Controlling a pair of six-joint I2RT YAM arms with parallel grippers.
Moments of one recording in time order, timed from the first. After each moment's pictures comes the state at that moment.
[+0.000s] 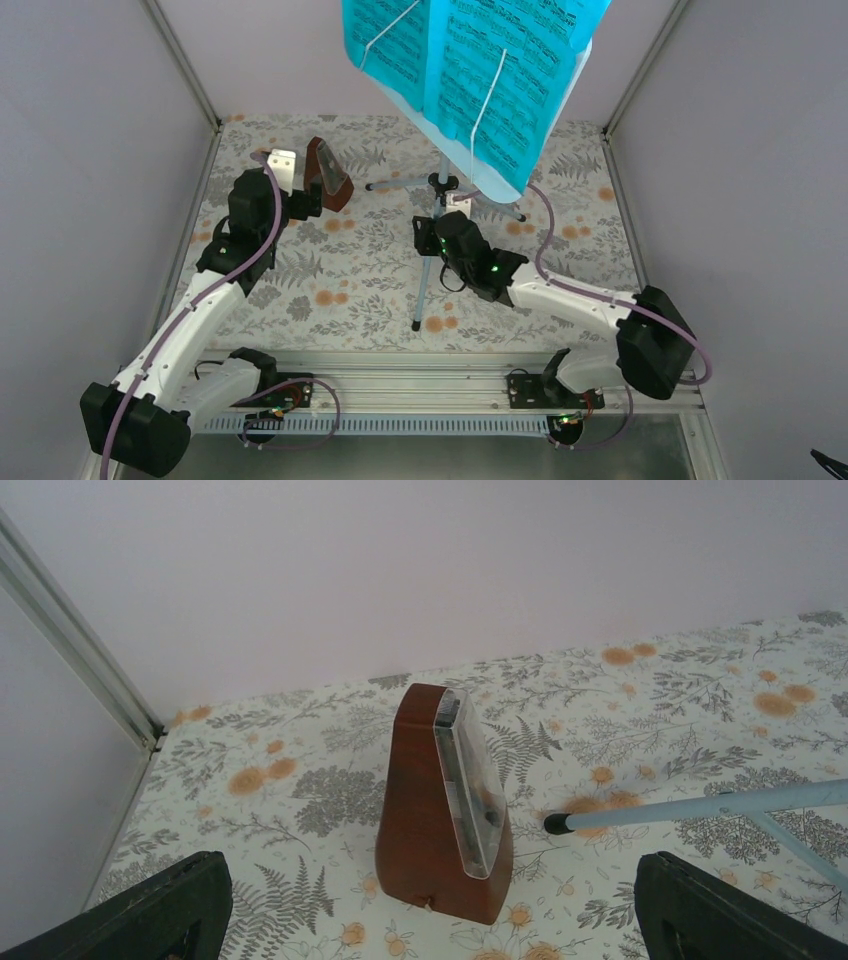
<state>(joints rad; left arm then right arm) -0.30 0.97 0.86 -0.20 -0.21 0.01 0.90 1.33 0.82 0.02 0.36 0.72</state>
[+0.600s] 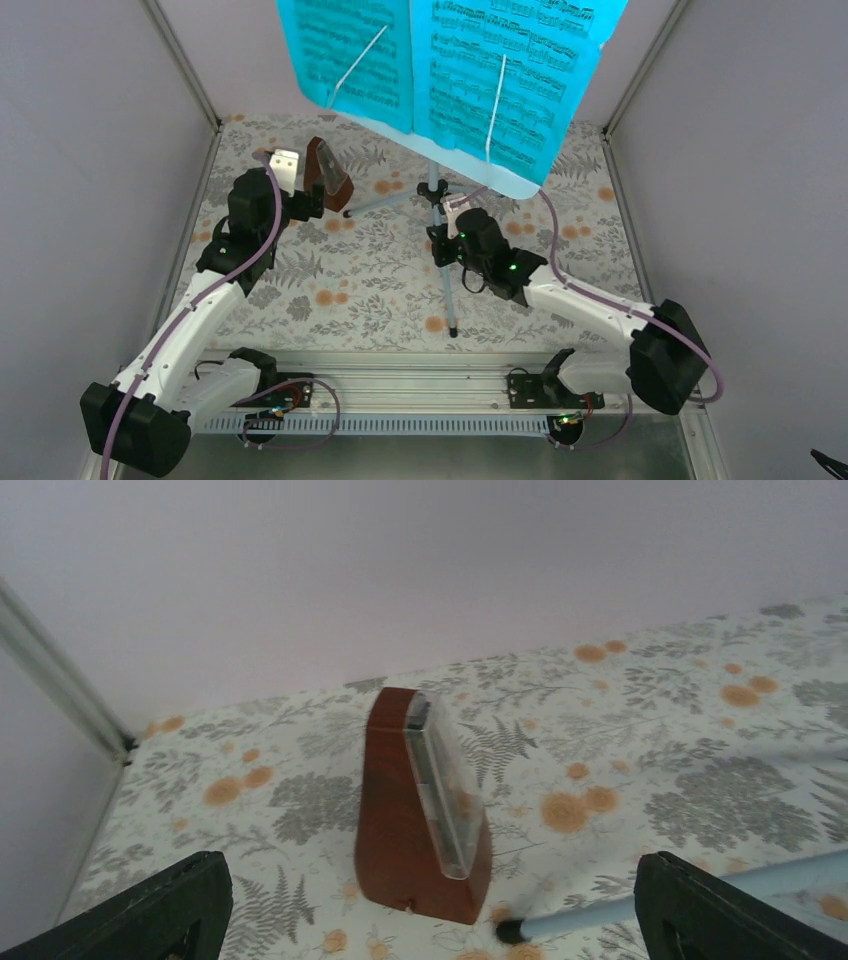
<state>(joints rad) -0.30 0.97 0.86 -0.20 -0.18 0.02 0.82 1.29 0.79 -0.03 0.17 0.39</state>
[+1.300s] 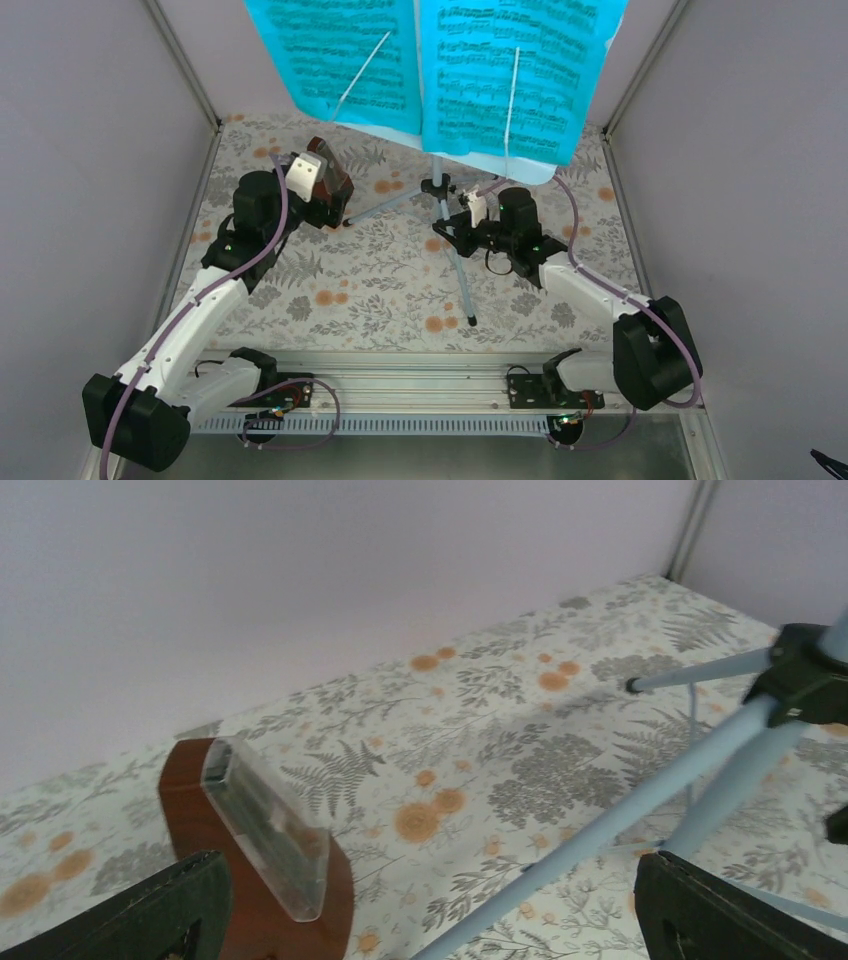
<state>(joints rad) -0.32 0.99 0.86 -0.15 0.14 0.07 0.47 1.29 0.72 0.11 -0.59 0.13</state>
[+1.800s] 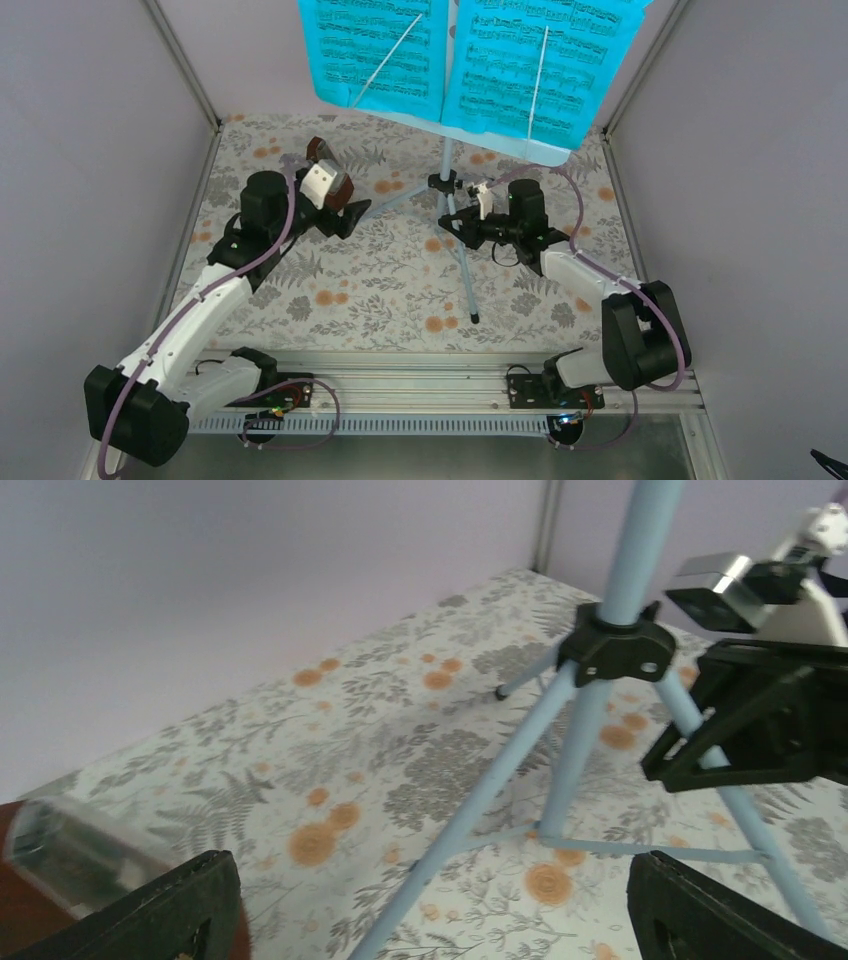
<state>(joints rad) -0.35 1.01 0.85 -0.14 0.34 0.11 0.36 1.39 0.75 0.15 -0.77 0.16</state>
